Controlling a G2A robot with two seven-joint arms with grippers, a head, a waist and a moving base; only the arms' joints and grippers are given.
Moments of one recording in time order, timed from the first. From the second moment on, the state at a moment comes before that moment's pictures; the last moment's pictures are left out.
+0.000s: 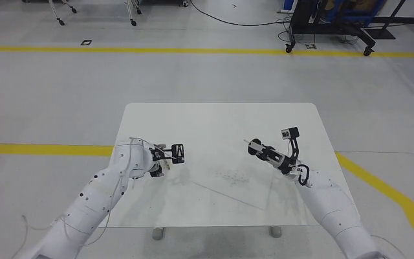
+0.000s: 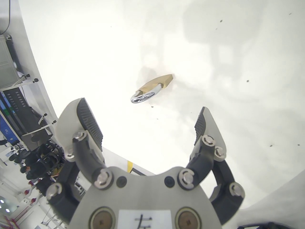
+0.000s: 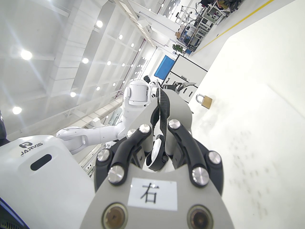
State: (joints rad) left arm 0.94 -1.03 -0.87 -1.49 1.45 -0.90 -0.92; right arm -1.18 -1.12 1.16 -1.01 0.60 -0.86 0.96
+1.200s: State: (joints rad) left arm 0.65 -1.03 -0.50 -1.28 1.10 -0.83 -0.99; right arm -1.18 -1.12 1.16 -1.01 0.60 -0.86 0.96
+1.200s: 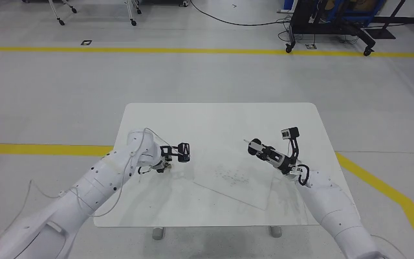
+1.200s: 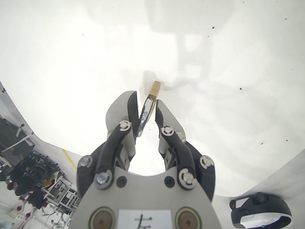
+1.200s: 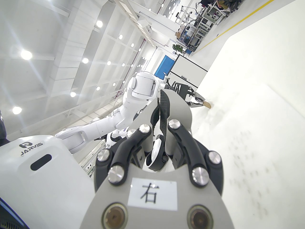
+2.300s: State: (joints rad) left arm 0.53 -0.98 -0.33 -1.31 0.90 -0.76 -1.06; right arm -1.18 -1.12 1.16 -1.01 0.60 -0.86 0.96
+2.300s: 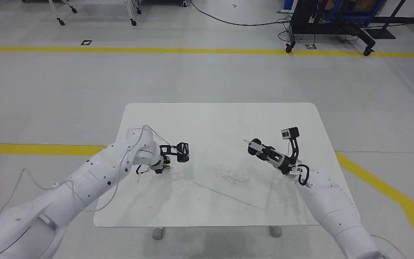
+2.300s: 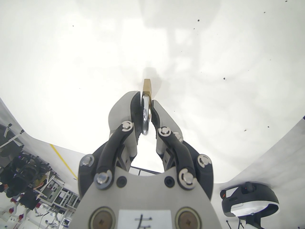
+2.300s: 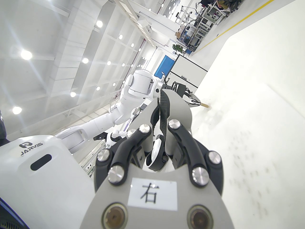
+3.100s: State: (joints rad) left arm 0.51 -0.97 -0.29 -1.31 0.85 -0.75 -1.07; right arm -1.18 -1.12 1.16 -1.01 0.60 -0.86 0.96
